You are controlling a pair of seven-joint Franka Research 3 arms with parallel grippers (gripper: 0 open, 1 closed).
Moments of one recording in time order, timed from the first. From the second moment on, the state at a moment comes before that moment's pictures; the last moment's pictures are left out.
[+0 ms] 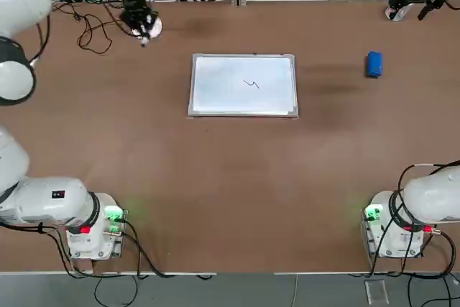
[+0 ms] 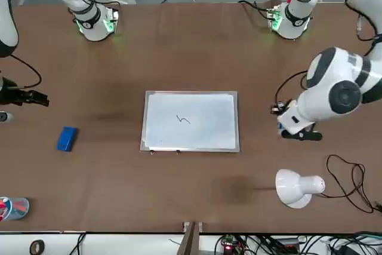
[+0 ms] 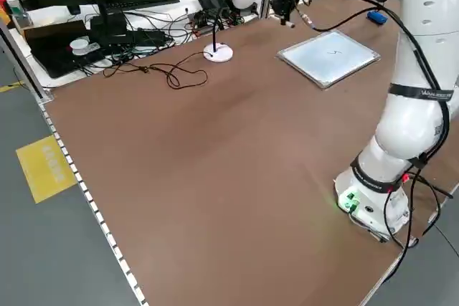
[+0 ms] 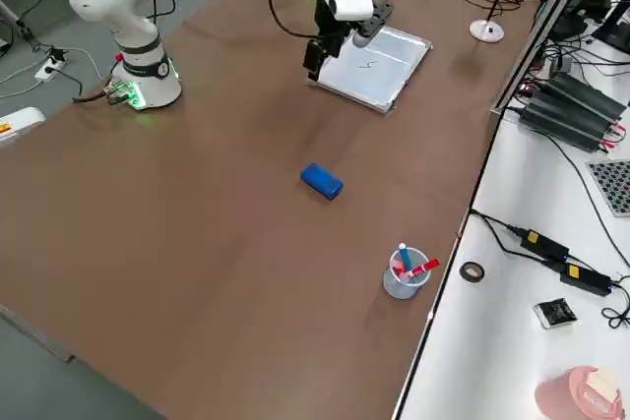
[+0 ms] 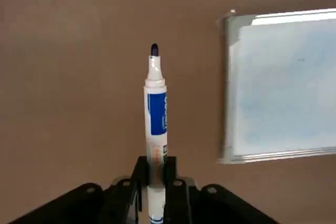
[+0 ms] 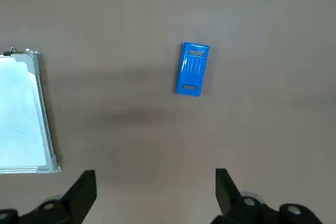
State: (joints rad) left arm 0.08 0.41 -0.42 -1.55 0.11 1.72 -0.21; right arm 0.01 0.11 -0.04 -1.73 0.03 1.73 0.00
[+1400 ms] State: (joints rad) left arm 0.28 0.35 -0.42 -2.07 0.23 2.28 -0.06; right arm -0.07 0.43 -0.04 -1.74 0.03 2.20 -0.15
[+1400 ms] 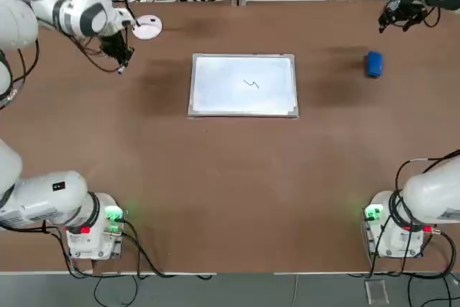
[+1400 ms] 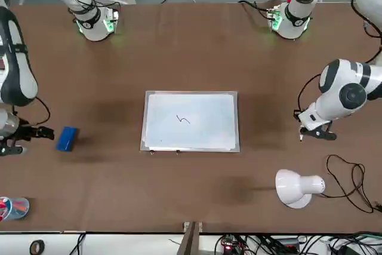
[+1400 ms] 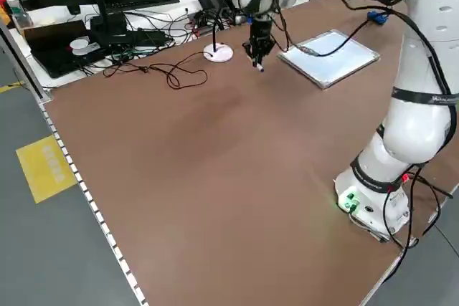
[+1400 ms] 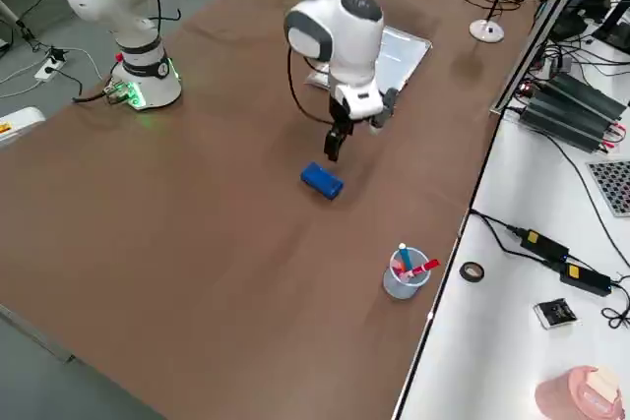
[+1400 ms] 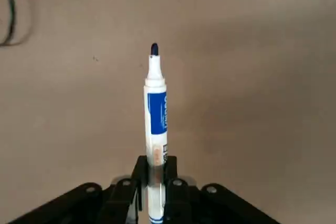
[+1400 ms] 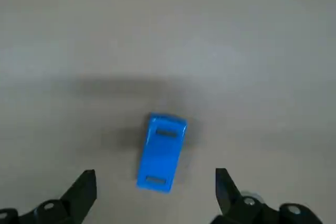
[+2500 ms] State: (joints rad) left arm 0.30 0.48 -0.38 -2.17 0.22 2.49 -0.08; right arm -0.09 0.52 -0.03 -1.87 0.03 2.38 -0.15
